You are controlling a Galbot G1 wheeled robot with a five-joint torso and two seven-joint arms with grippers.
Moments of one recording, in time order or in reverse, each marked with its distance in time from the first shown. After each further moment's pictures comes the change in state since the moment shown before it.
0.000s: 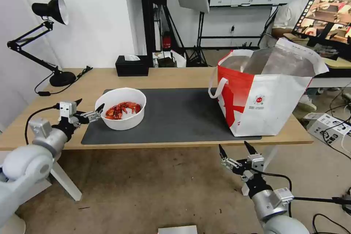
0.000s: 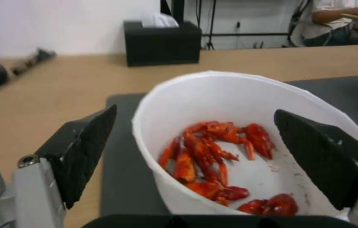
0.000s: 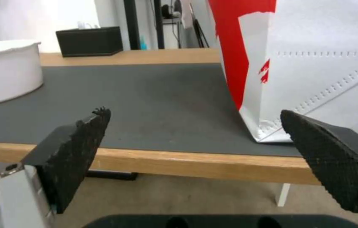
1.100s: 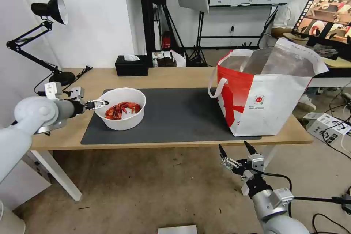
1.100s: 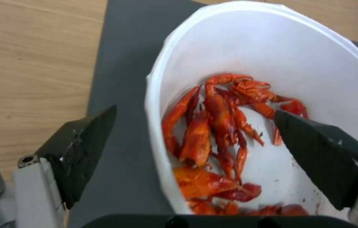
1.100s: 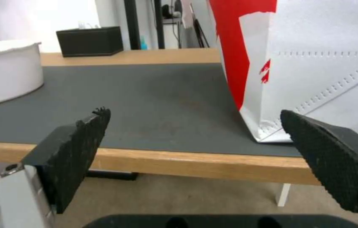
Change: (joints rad) left arm -0.592 -0.060 0.360 0.239 -0.466 0.522 -0.349; right arm 0.000 0.000 0.000 0.000 0.000 0.000 0.000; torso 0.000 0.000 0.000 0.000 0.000
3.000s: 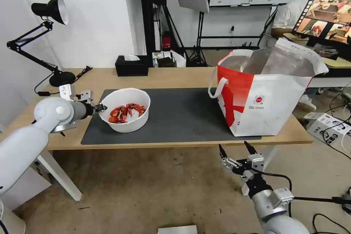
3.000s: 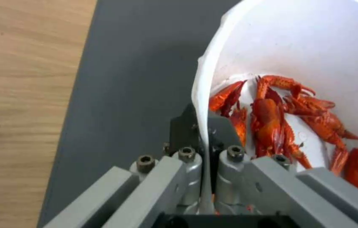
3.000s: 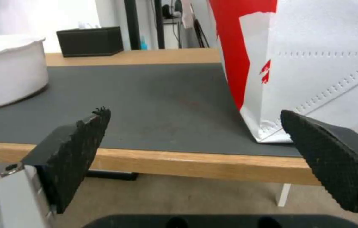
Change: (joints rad) left arm -0.008 -0.046 0.037 -0.009 -0.016 -0.025 -0.104; right arm 0.000 0.000 0.000 0.000 0.000 0.000 0.000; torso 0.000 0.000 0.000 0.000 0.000
